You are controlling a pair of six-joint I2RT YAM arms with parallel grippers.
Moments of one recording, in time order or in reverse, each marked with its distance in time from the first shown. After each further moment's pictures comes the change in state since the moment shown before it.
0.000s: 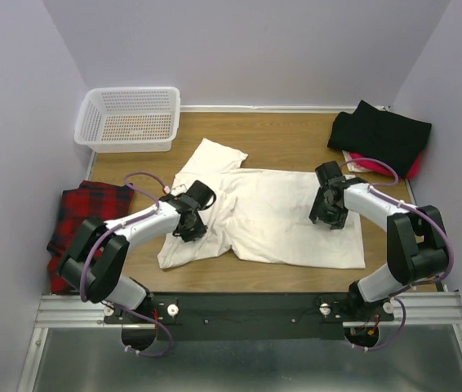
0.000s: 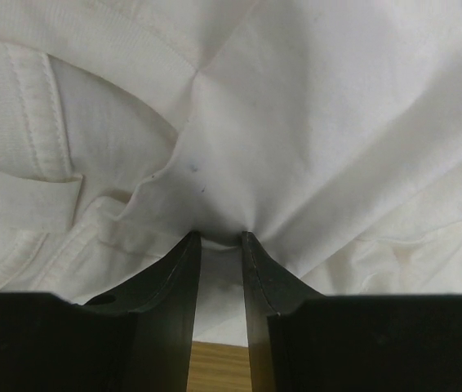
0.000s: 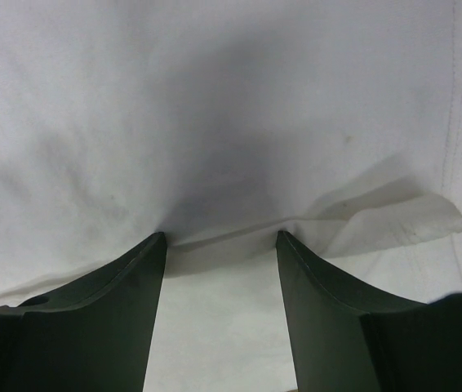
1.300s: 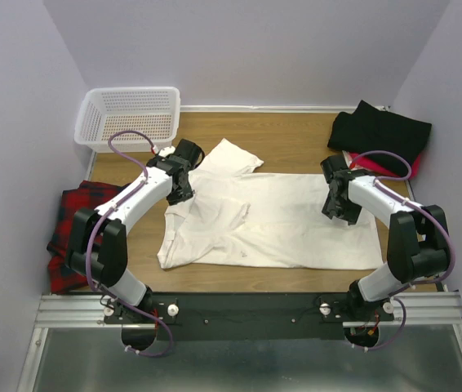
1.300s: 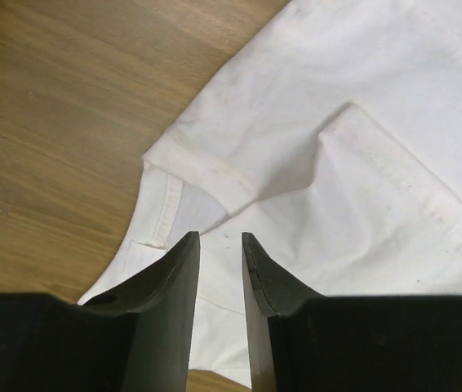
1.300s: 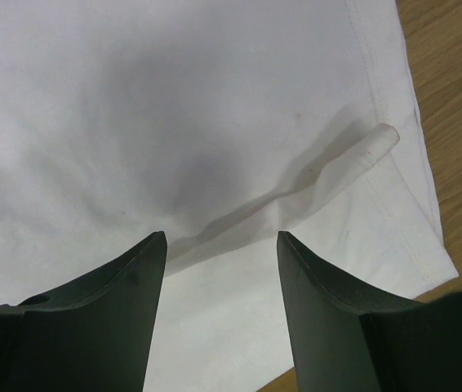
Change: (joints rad) left arm 0.195 0.106 0.414 -0.259 -0.158 0.221; right arm -0.047 0.005 0.093 -0.163 0.226 0.054
